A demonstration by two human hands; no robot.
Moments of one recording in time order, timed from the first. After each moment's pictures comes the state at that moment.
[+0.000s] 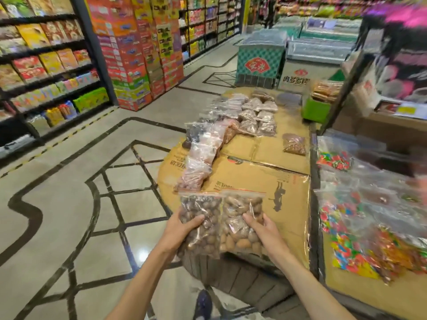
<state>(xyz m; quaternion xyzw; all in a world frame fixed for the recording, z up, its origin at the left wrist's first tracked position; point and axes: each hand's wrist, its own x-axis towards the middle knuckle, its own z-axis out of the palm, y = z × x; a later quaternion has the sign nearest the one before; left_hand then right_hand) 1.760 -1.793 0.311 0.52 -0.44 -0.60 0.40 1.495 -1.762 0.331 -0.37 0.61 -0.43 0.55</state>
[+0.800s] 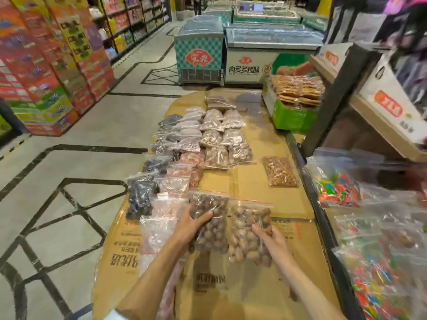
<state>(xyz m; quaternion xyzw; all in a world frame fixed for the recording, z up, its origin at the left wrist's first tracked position) 1.621 -2.203 0.274 0.49 -0.53 -0.64 0.25 1.406 -2.058 0.288 -0.24 0.70 -0.47 0.47</state>
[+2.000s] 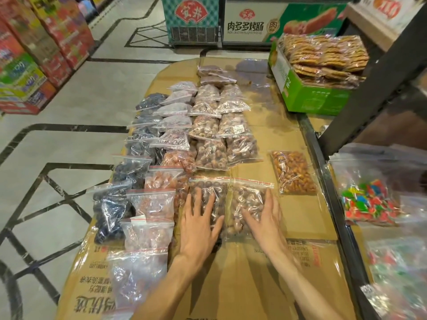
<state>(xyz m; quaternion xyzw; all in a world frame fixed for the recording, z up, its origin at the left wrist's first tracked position) 1.534 -2.283 0.194 0.53 -0.84 -0.11 0.01 1.354 -2.209 0.225 -0.40 0.83 -0.30 0.26</state>
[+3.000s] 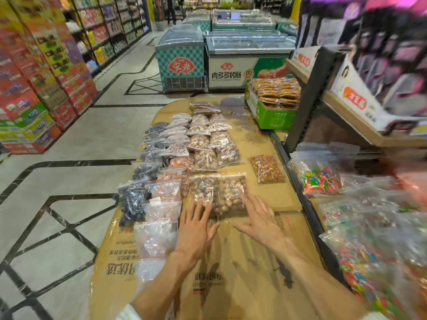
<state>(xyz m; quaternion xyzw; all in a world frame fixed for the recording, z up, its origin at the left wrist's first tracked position) 1.602 -2.177 0.266 0.45 -0.89 -0.09 -0.01 1.390 -2.092 0.284 -0.58 0.79 -0.13 0.17</state>
